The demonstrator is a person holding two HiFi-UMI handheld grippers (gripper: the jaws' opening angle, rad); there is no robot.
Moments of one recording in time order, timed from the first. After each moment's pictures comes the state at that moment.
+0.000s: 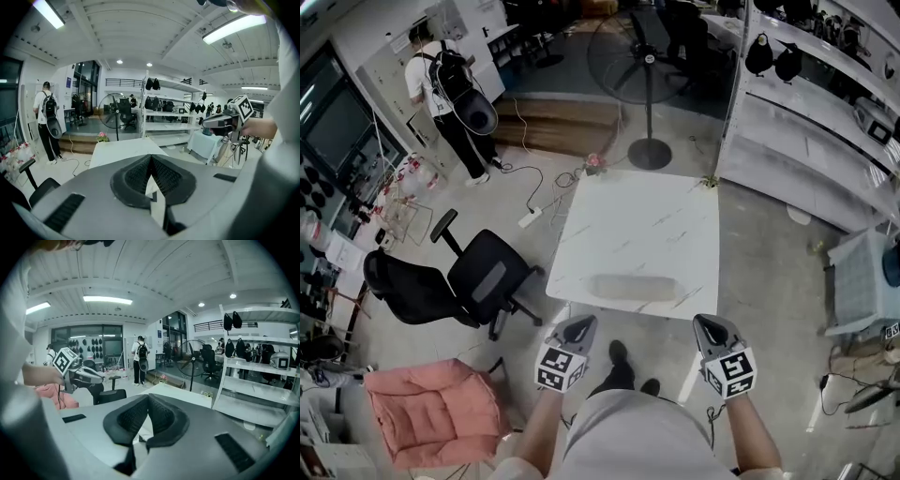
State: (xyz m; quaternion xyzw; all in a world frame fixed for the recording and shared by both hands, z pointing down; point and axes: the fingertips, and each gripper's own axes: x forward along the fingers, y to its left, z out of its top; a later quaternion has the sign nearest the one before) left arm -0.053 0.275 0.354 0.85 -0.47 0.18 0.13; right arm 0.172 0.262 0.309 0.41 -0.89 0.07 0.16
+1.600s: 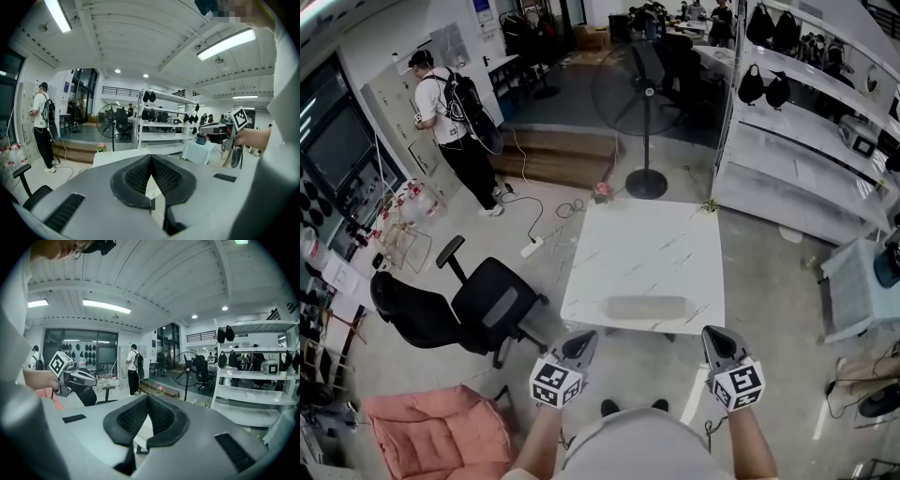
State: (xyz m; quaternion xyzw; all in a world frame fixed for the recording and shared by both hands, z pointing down) left arm -0.127 0.304 0.301 0.88 -0.44 0.12 0.11; right arm 0.115 0.297 0.261 0.46 -0.88 0.03 0.11
